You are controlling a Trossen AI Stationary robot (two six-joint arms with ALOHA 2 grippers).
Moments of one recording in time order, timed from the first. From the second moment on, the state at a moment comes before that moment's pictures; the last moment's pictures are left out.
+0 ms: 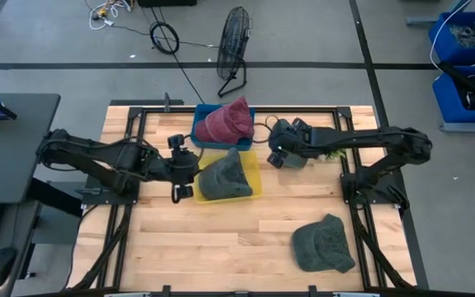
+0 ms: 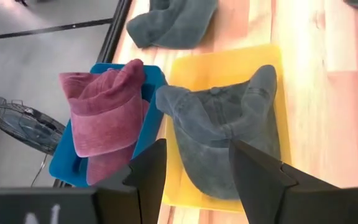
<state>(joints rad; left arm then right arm) -0.24 1.26 1.28 -0.91 -0.56 -0.13 -0.17 1.46 1.08 -0.71 0.52 0.25</state>
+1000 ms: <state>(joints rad) -0.24 1.26 1.28 -0.92 -0.57 -0.12 -0.59 1.83 1.08 -0.56 0.34 0.40</state>
